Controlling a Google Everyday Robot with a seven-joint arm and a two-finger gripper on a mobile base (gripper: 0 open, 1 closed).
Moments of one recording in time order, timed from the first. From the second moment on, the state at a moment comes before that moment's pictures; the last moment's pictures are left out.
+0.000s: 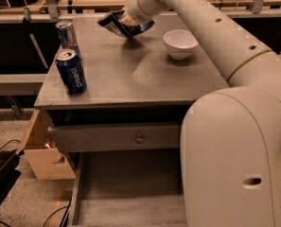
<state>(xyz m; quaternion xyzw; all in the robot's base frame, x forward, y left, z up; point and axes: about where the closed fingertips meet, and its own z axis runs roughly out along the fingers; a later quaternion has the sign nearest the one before) 0.845 0.040 0.945 -0.62 0.62 -0.03 0.48</state>
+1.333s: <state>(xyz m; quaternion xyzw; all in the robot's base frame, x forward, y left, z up) 0.665 0.011 1.146 -0.62 0.49 -0.15 0.59</state>
